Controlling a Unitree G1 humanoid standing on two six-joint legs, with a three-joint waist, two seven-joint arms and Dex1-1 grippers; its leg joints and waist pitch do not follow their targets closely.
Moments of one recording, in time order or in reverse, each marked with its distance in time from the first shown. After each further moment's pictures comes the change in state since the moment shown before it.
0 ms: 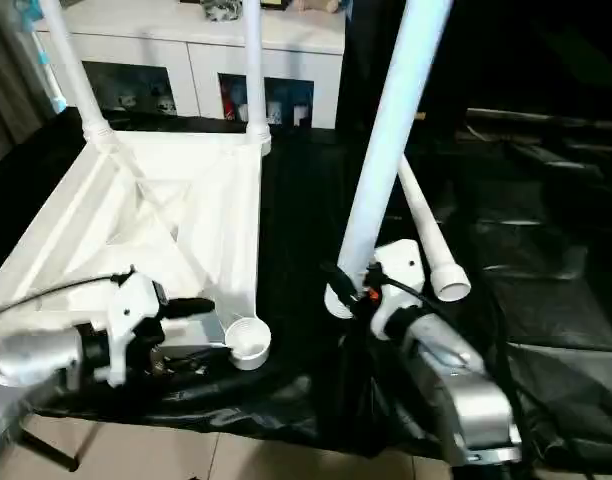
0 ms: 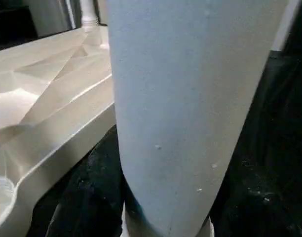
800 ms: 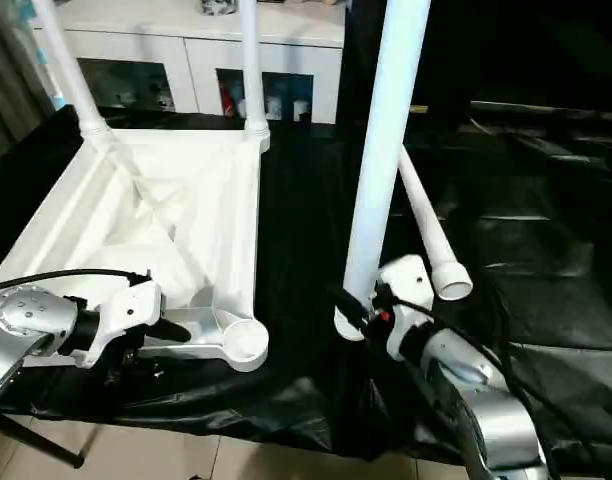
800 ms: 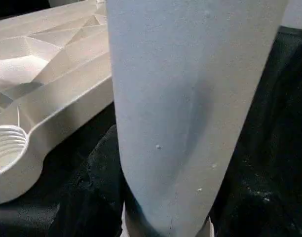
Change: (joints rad) left arm -0.189 0.123 -0.166 0.293 0.170 -0.105 -0.244; right arm 0.078 -0.065 0.011 -0.060 -0.004 0.015 0.043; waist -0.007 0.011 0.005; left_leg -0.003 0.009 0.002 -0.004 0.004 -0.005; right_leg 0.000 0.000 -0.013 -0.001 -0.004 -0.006
